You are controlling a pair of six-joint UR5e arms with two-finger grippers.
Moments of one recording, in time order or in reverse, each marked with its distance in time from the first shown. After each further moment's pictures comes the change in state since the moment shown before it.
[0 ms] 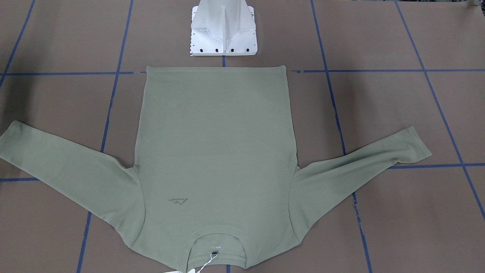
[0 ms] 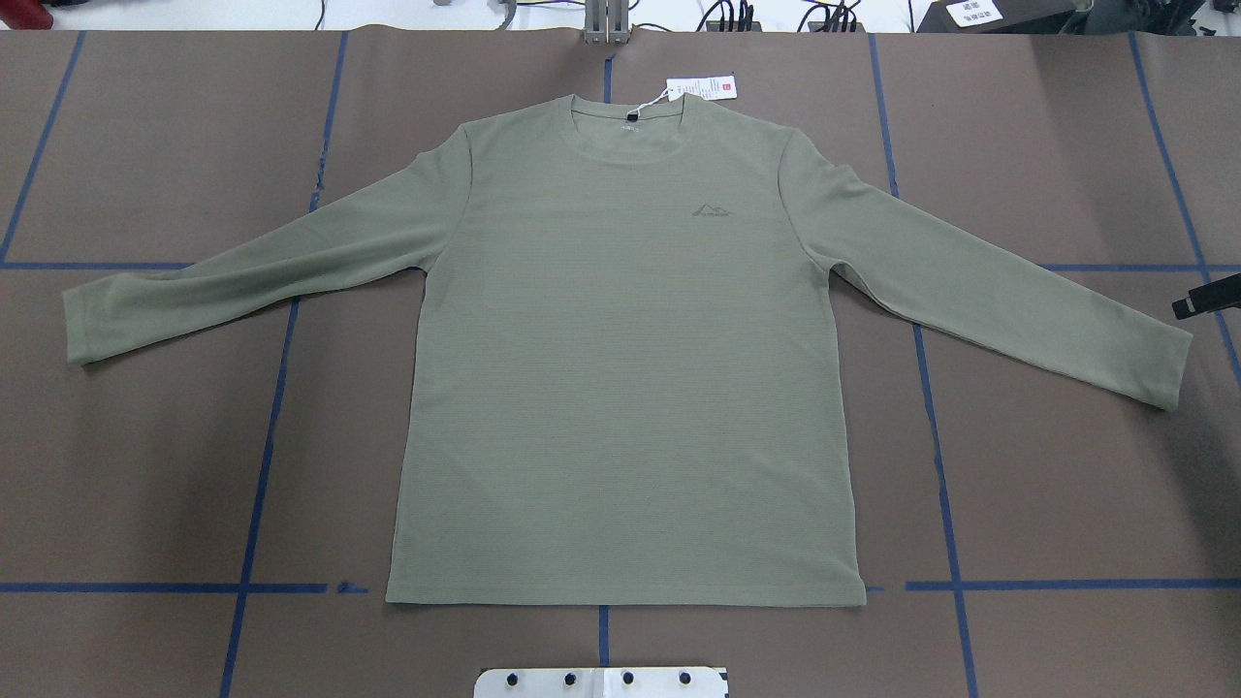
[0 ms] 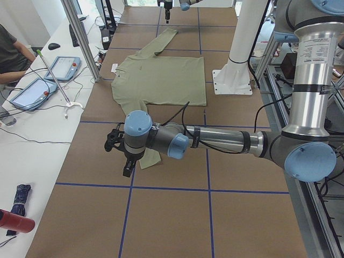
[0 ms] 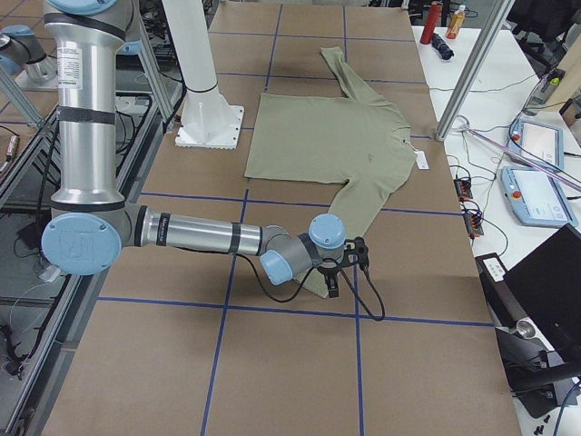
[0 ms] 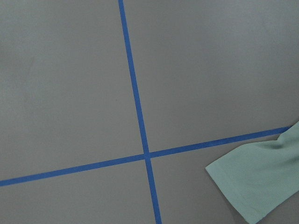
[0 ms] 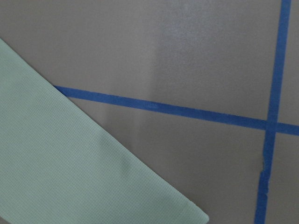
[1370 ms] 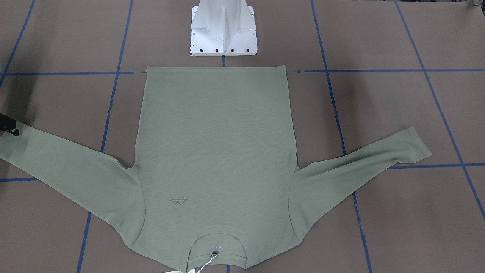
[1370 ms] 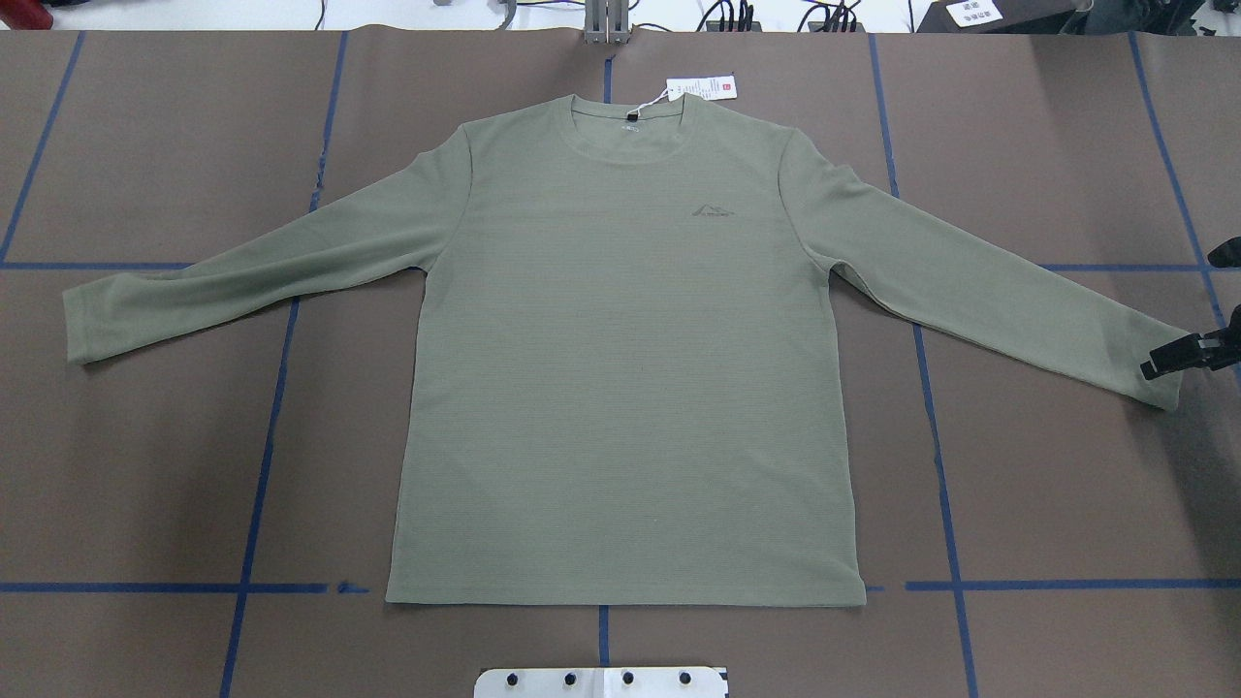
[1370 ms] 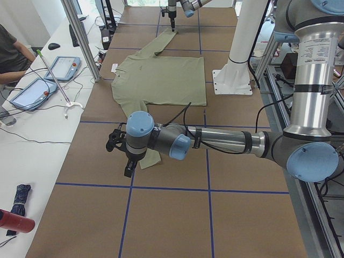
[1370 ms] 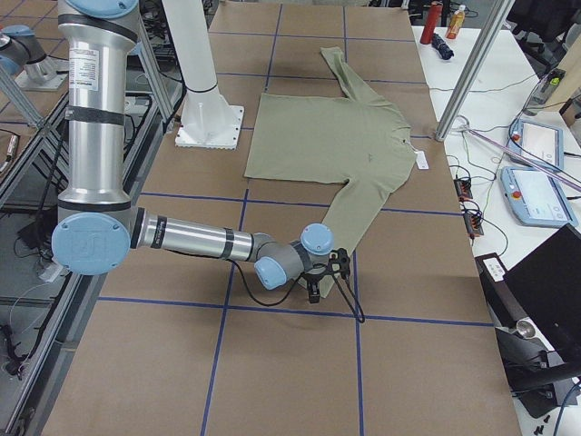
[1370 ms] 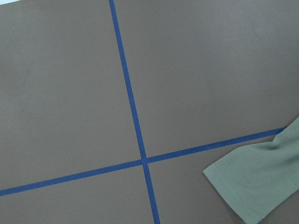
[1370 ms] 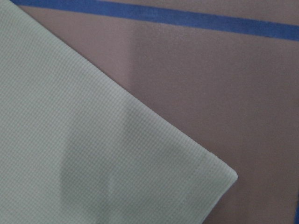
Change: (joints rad) left arm -0.001 0.011 -0.009 -0.006 -0.003 0.008; right arm -0.105 -0.023 -0.062 0.005 -0.017 0.047
